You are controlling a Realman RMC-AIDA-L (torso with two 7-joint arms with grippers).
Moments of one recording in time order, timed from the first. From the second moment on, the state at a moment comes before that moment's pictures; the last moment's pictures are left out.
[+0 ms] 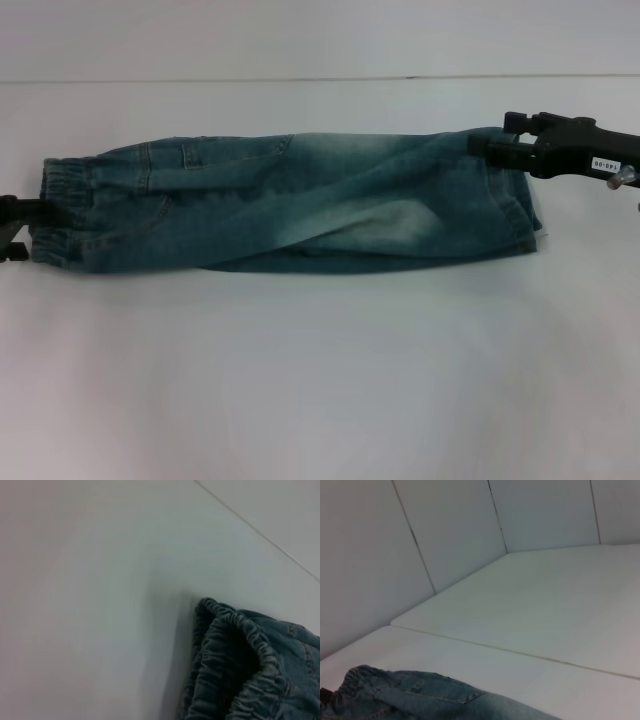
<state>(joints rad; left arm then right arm) -0.63 -1.95 0.42 0.70 2.62 1.25 -2.61 0.59 2.03 -0.65 -0.58 -1.90 -1.24 1.52</state>
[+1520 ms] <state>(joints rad) -0.67 -1.97 0.49 0.74 2.46 1.31 -2.48 0.60 2.05 -0.69 -0.58 -1.90 -1.24 1.52</state>
